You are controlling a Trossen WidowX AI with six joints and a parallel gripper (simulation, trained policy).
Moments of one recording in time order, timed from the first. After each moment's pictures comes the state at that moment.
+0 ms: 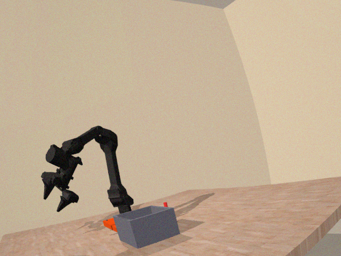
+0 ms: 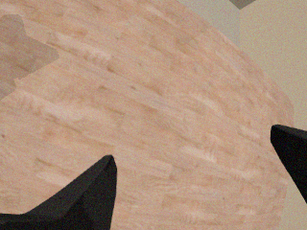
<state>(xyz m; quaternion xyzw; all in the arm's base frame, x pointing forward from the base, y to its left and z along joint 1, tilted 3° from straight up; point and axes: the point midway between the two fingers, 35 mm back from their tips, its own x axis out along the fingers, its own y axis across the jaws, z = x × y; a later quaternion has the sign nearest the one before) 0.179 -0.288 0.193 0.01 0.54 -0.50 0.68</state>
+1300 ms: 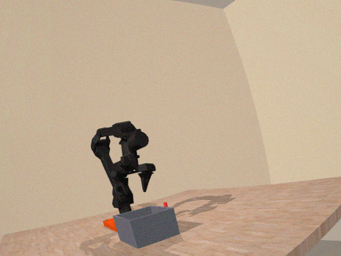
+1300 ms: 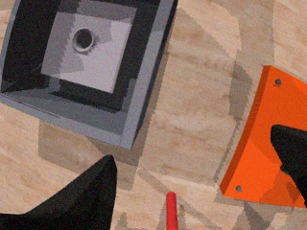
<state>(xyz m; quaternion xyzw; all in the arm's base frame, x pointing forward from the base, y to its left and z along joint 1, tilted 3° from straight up) 0.193 0.035 0.171 0.30 0.55 -0.33 0.71</state>
